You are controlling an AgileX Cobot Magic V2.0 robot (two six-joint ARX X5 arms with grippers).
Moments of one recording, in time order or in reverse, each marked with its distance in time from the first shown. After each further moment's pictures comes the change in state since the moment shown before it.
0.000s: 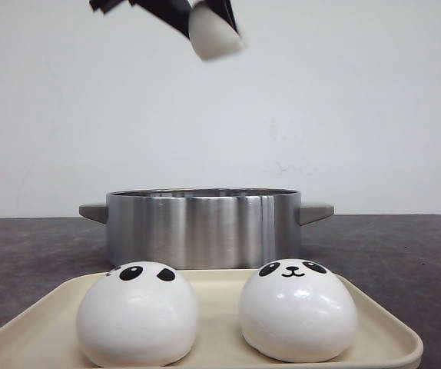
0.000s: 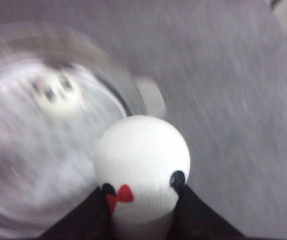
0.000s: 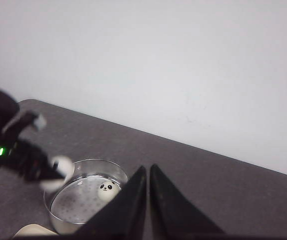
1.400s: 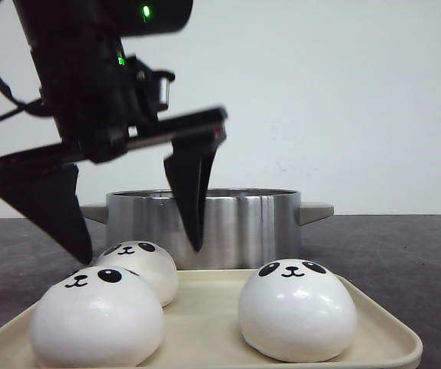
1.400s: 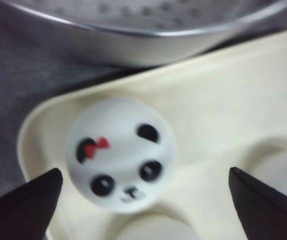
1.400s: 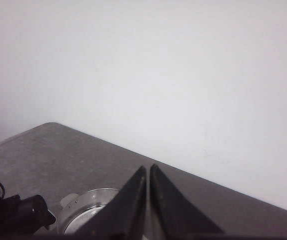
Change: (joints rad) left arm -0.060 0.055 -0.508 0.069 -0.046 -0.176; right arm 0.000 0.013 0.002 0.116 -0.079 -0.040
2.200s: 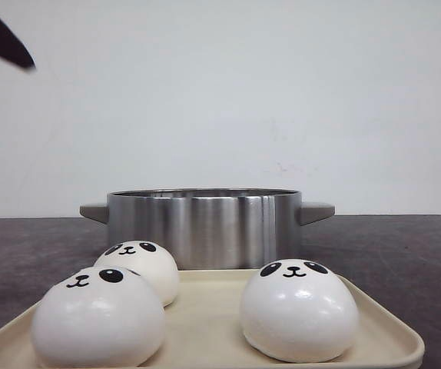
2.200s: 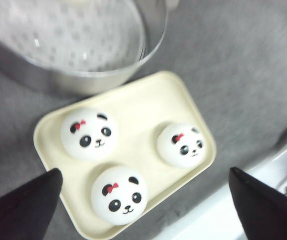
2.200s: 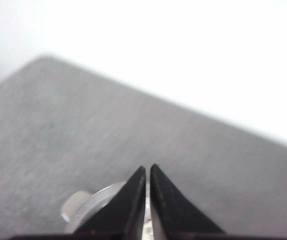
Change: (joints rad) left arm 0.085 -0.552 0.000 -0.189 0.229 0.164; right arm -0.017 0.678 -0.002 0.365 -0.046 0.087
